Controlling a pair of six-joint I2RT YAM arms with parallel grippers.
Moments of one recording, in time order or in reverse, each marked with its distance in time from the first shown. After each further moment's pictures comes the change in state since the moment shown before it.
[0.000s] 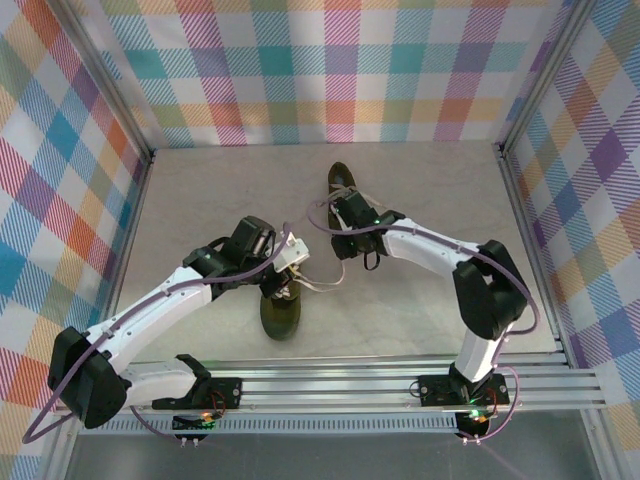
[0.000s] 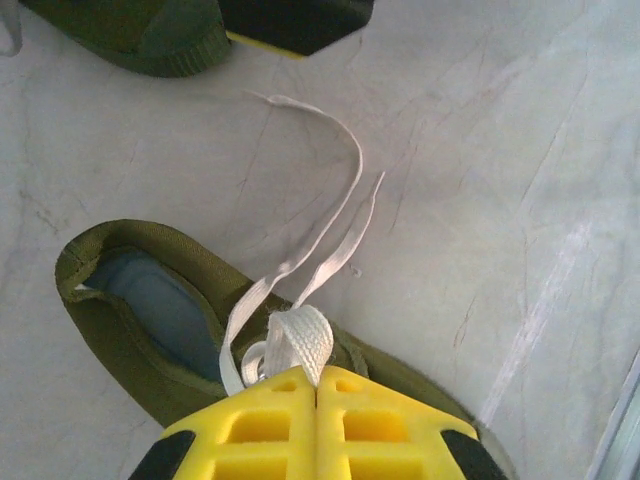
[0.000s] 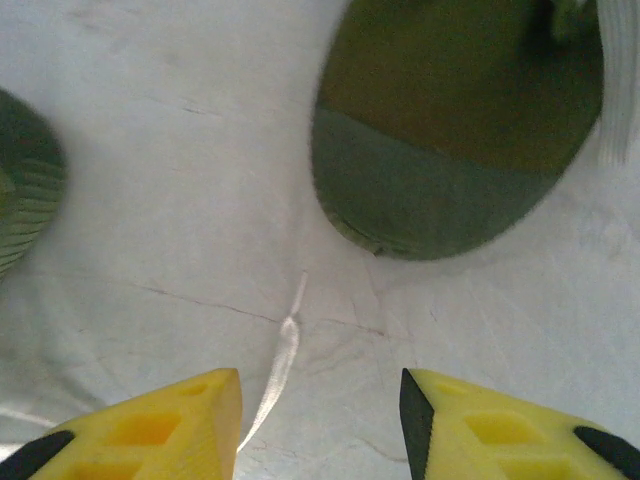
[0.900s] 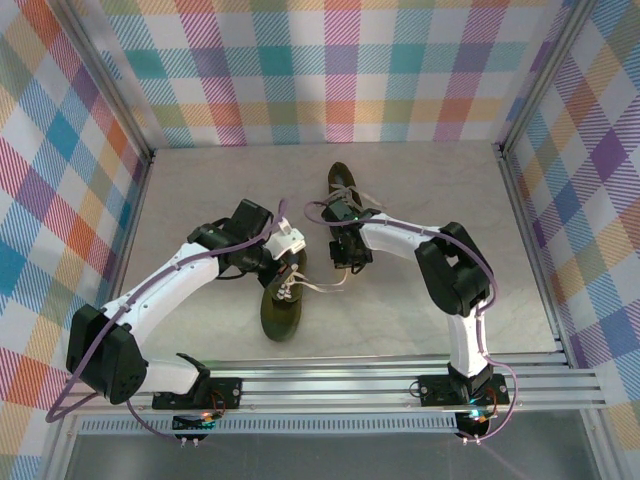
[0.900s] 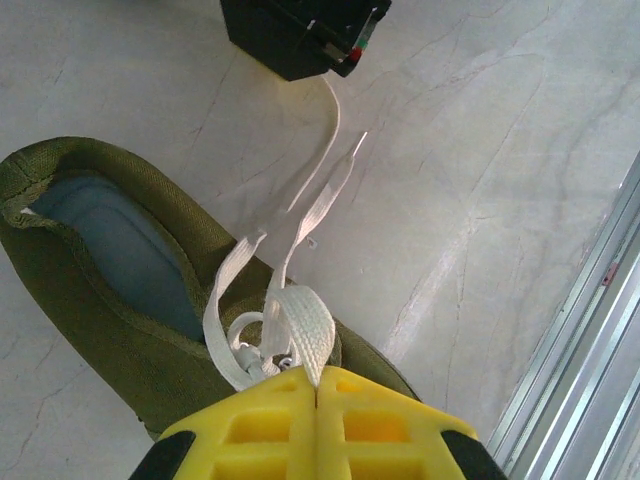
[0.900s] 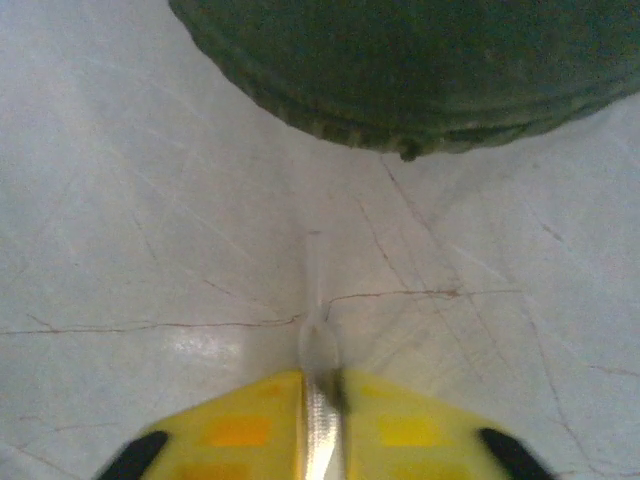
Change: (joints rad) left arm 0.116 0.146 0.135 -0.179 0.177 -0.029; right arm 0.009 0.234 0.121 -0.139 -0.074 0.316
